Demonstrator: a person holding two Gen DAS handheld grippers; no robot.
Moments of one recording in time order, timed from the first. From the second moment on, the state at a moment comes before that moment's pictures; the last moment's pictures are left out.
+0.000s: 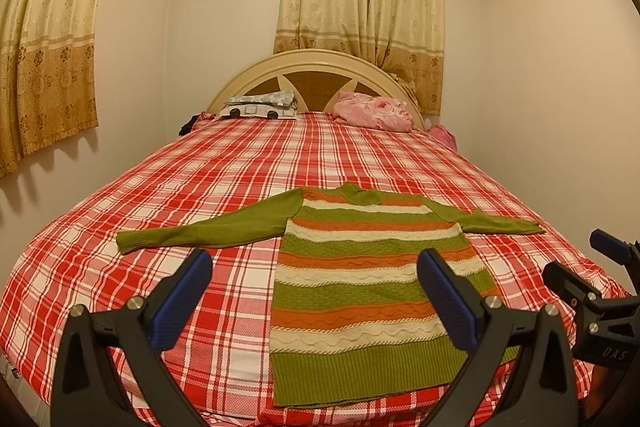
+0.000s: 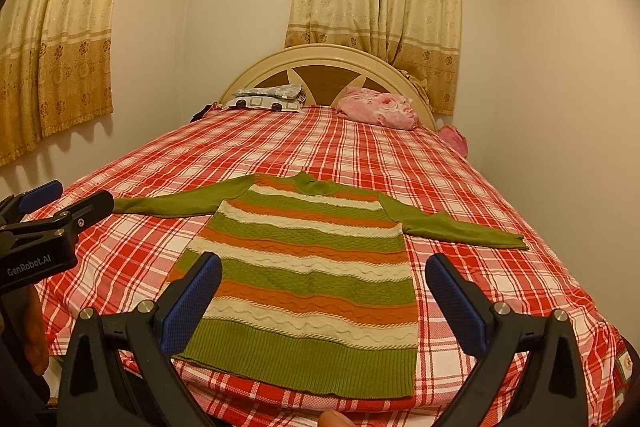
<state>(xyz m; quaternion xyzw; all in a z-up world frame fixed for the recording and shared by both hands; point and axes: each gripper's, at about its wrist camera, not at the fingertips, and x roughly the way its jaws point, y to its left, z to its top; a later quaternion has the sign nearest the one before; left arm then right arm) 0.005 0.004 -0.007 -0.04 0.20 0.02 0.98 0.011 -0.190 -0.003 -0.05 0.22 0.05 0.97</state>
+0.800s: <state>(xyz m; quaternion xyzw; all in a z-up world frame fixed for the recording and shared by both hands) 0.029 0.005 -0.023 -0.05 0.22 0.00 0.97 0.036 -0.192 -0.022 -0.05 0.23 0.11 0.97</state>
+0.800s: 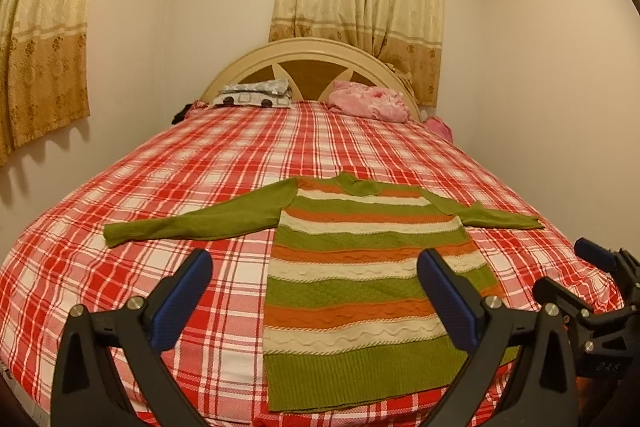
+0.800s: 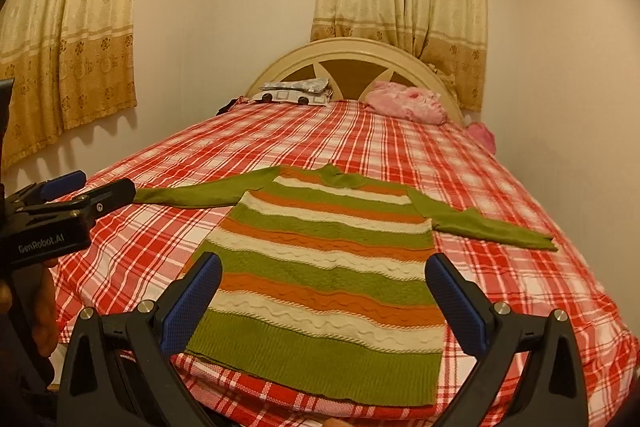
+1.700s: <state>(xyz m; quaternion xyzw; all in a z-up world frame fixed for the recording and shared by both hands) 0.231 -0.020 -0.088 0.00 0.29 0.00 0.96 0.245 -0.385 -0.103 0.06 0.36 -0.03 0.93</state>
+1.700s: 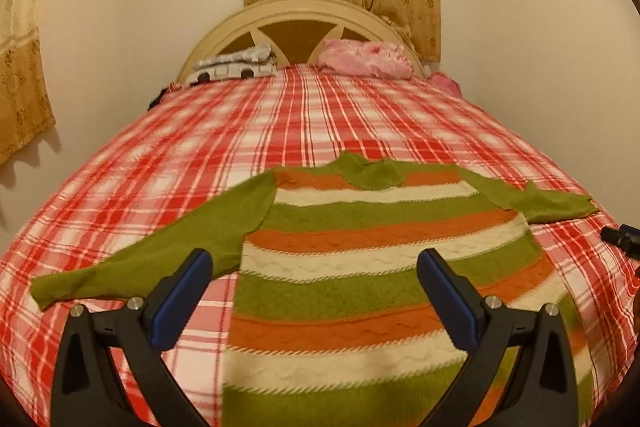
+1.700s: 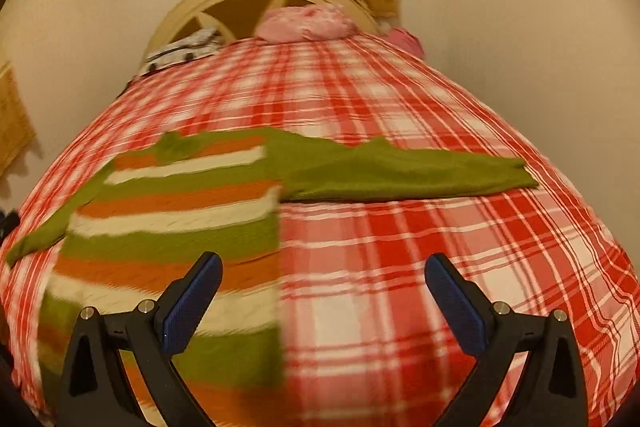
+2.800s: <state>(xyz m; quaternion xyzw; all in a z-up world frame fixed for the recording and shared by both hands) 0.351 -0.024 -0.157 0.01 0.37 0.04 0.93 0.369 -0.681 -0.181 0.25 0.40 -0.23 0.85</state>
